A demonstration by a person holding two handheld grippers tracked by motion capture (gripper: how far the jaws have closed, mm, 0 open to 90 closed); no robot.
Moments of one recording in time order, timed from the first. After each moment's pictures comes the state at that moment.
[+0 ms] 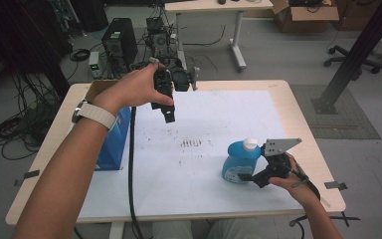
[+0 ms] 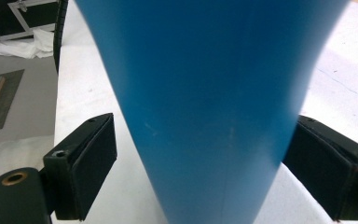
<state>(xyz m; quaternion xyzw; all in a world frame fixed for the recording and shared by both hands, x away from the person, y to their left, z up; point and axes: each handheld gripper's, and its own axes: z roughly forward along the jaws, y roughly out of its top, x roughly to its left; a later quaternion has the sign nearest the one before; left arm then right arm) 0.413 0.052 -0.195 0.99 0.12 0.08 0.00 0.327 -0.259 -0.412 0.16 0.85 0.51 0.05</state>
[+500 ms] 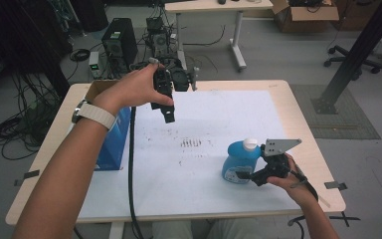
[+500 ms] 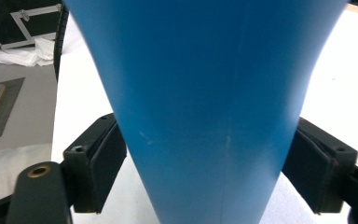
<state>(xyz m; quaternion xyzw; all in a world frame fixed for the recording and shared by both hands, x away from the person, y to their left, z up) 0.413 0.053 -0.196 0.99 0.12 0.08 0.00 0.328 -0.259 -0.415 0.16 0.84 0.52 0.05</state>
